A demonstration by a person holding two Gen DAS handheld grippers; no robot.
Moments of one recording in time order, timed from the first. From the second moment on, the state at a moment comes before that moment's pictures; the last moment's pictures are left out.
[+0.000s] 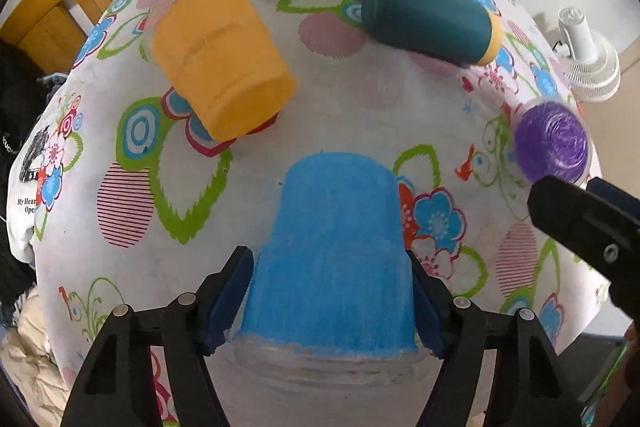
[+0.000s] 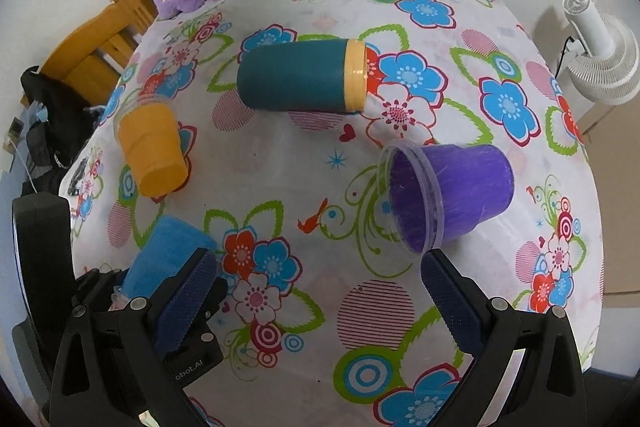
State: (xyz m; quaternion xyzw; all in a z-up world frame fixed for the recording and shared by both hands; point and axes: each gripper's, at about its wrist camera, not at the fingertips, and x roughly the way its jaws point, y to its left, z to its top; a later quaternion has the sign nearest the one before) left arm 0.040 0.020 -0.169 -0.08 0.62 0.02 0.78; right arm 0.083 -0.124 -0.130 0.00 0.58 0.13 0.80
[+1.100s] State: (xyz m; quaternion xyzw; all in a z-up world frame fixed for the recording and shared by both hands) left arm 0.048 -0.042 -0.180 -0.19 0.58 0.11 0.78; right arm 0.092 -0.175 -0.135 -0.06 0.58 0.15 0.80
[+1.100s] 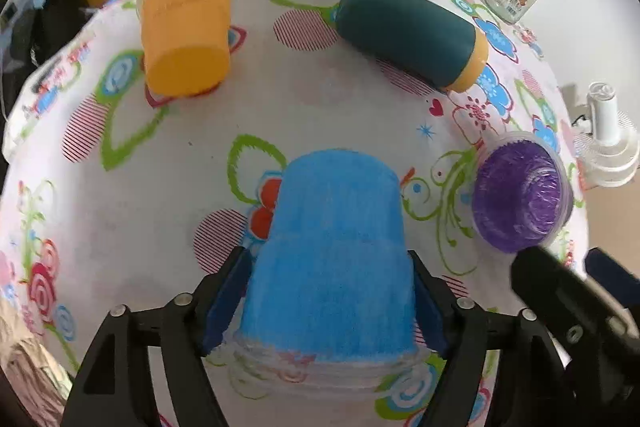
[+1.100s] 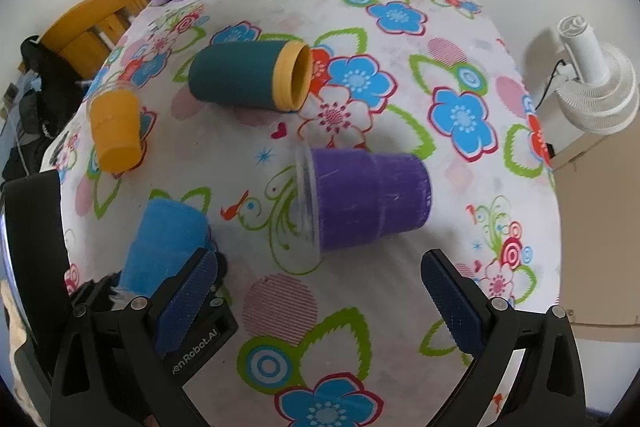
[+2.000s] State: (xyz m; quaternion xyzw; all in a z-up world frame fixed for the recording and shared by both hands) left arm 0.032 -0.002 -0.091 -0.06 0.57 0.04 0.82; right arm 0.076 -0.153 -0.086 0.01 0.56 0.17 0.81
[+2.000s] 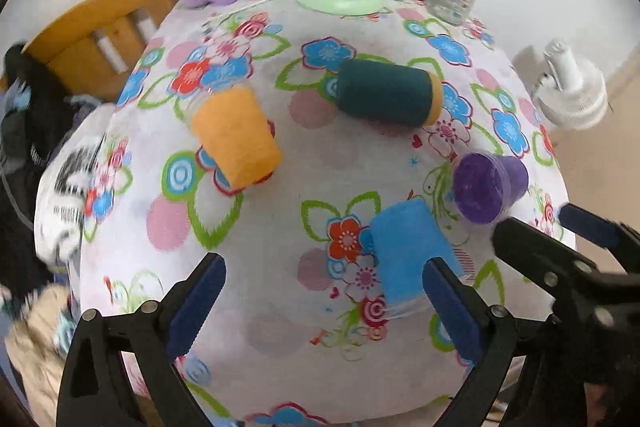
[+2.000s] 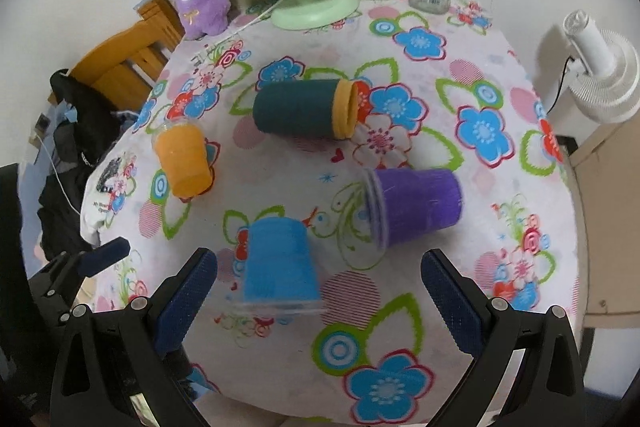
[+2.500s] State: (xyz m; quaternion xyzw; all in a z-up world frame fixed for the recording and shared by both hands) left arm 0.054 0.042 -0.151 -0.01 0.63 -0.06 0.78; right arm 0.097 -0.094 -0.147 -0.02 0.64 0.12 0.76
